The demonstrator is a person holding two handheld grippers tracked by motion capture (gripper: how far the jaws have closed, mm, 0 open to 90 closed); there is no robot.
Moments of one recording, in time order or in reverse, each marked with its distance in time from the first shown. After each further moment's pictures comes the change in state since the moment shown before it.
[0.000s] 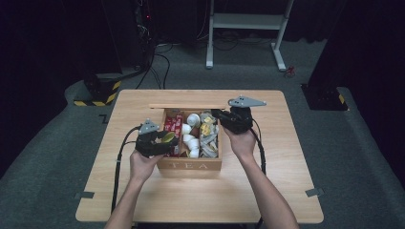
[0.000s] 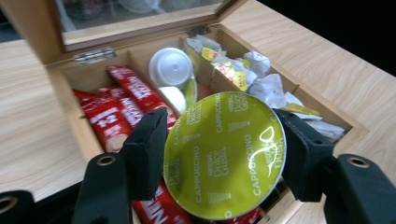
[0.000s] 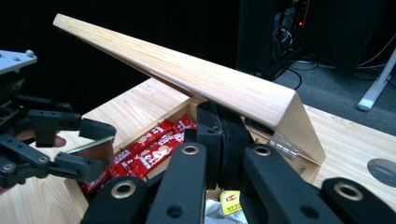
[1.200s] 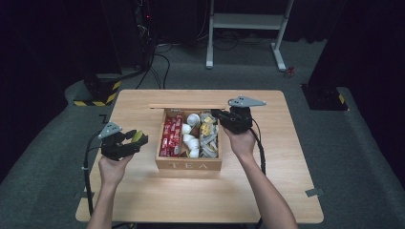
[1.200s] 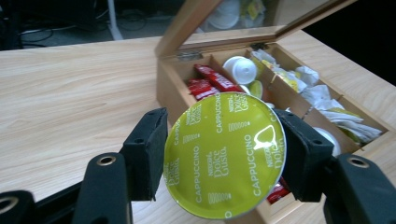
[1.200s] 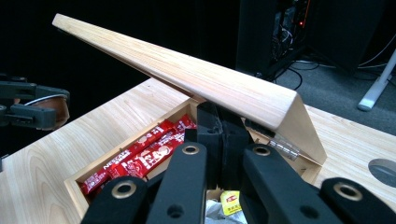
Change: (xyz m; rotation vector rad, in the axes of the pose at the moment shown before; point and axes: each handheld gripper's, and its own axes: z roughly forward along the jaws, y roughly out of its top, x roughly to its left) left arm 0.053 -0.025 -0.070 -0.075 0.116 -0.109; right arm 0.000 0.000 0.001 0.003 0.003 0.005
